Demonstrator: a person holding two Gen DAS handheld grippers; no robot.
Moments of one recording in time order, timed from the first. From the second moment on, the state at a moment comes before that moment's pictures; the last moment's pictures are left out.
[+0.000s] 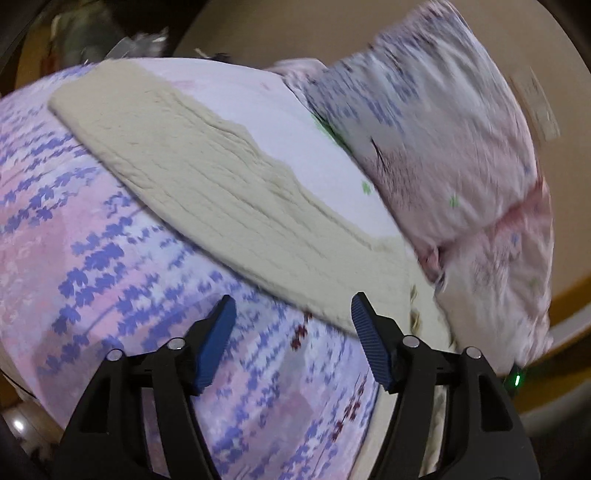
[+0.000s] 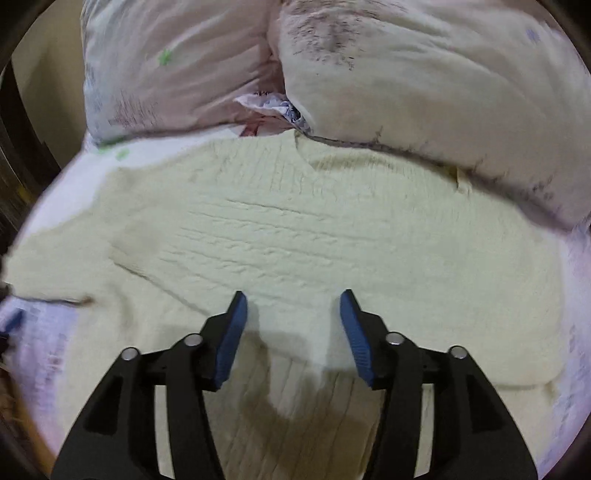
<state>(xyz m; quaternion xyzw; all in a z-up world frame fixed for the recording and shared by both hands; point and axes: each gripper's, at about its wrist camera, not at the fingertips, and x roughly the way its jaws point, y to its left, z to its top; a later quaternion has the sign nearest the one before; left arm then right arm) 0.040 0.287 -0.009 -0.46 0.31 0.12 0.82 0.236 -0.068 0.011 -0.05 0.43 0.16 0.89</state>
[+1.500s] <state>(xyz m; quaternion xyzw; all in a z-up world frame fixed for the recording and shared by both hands) 0.230 -0.030 0.041 -0.23 0.37 -0.22 0.87 0.201 -0.250 0.032 0.08 0.39 0.09 0.91</state>
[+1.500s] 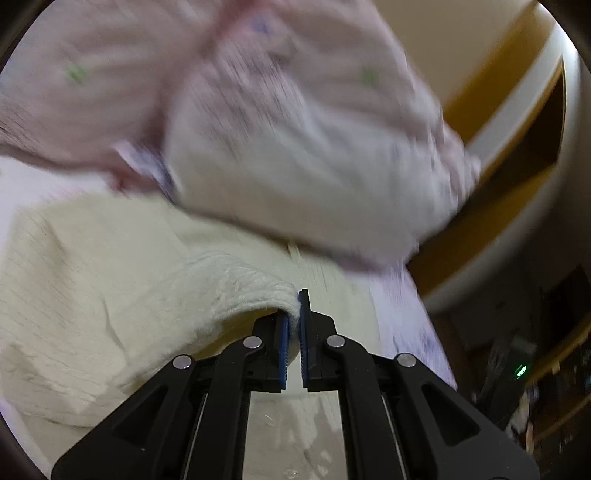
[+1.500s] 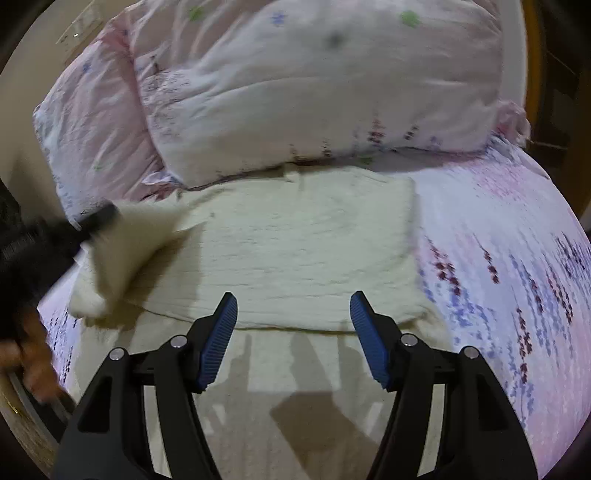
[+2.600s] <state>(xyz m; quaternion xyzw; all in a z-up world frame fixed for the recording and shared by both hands) 0.199 0.124 -0.009 -0.32 0.43 -0.13 0.84 0.216 -0.052 0.016 -0.19 0.37 0.27 0.87</state>
